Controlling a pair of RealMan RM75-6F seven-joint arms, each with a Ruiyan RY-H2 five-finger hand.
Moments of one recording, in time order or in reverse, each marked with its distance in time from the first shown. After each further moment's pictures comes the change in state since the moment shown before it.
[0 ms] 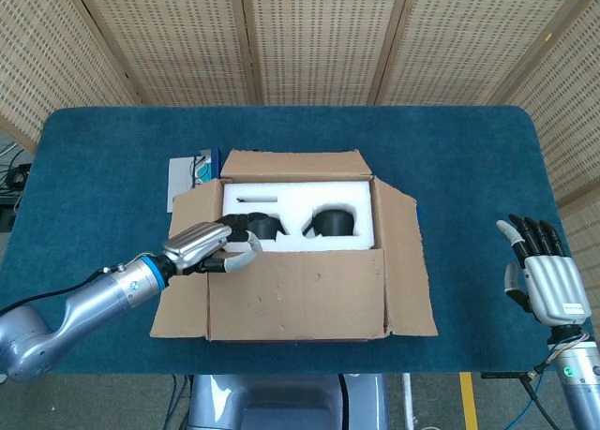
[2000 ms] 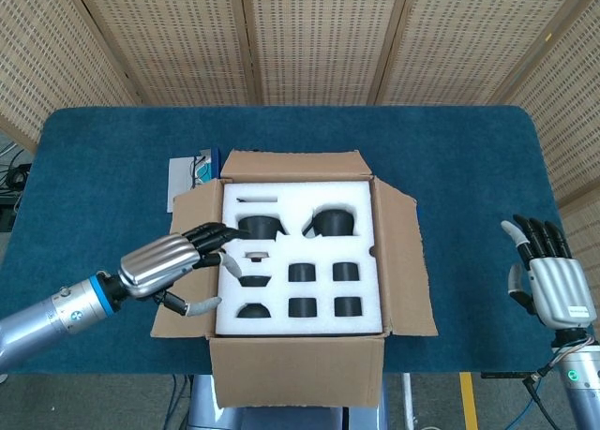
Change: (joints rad) left arm 0.000 0.207 0.296 -0.011 0.448 0.436 -0.117; right arm -0.013 0.003 -0.003 0.002 -0.014 0.022 0.013
